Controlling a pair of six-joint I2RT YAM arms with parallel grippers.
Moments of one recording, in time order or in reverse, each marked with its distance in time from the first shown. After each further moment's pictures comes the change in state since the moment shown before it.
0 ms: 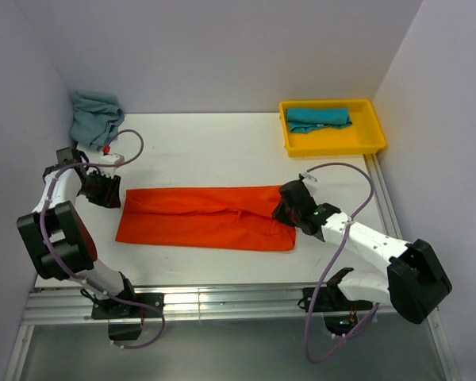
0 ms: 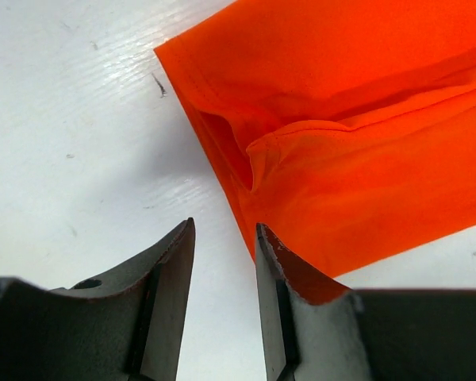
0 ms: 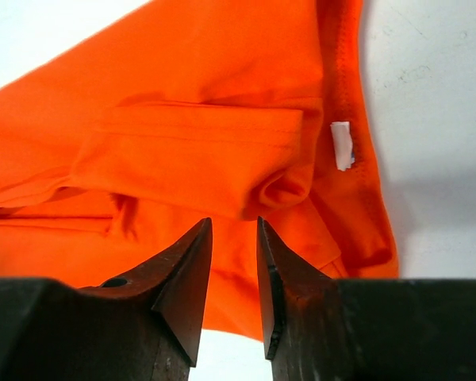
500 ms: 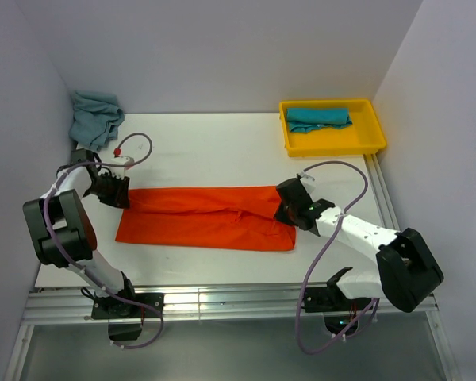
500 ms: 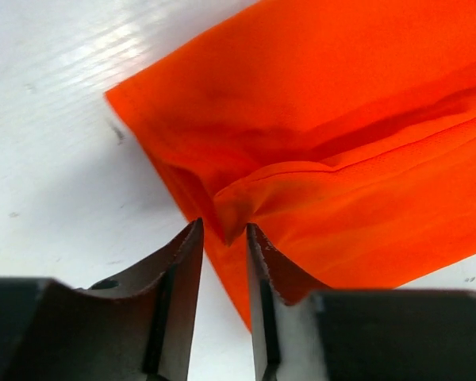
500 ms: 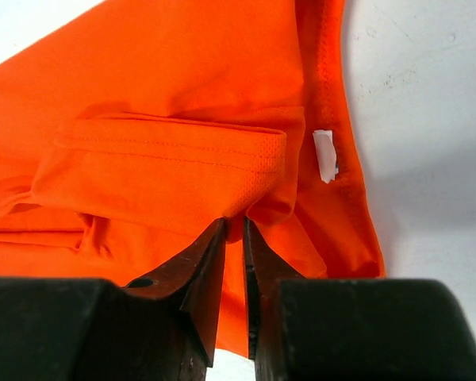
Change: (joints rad) left arm -0.065 0.101 -0.013 0.071 0.013 -0.055; right arm -0.021 0.083 0.027 -0.004 -0.004 -0.024
